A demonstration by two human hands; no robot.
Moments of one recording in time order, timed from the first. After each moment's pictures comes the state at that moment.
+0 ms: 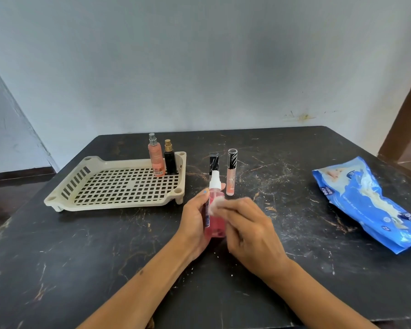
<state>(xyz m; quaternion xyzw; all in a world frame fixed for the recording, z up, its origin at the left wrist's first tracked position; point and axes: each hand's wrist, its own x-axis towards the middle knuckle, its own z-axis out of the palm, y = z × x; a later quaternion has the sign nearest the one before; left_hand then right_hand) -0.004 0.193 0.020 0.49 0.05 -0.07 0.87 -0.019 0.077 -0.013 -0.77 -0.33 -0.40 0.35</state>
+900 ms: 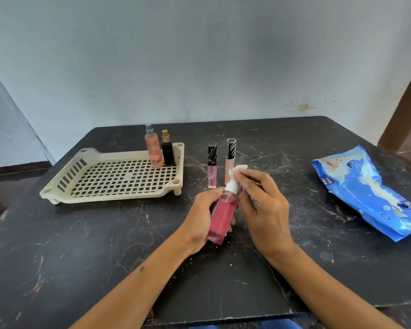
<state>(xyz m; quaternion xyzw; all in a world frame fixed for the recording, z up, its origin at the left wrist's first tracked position) -0.018 0.193 0.019 0.68 -0.07 -0.09 0.72 -0.004 0.068 -0.016 -0.77 -0.19 -0.43 0.43</state>
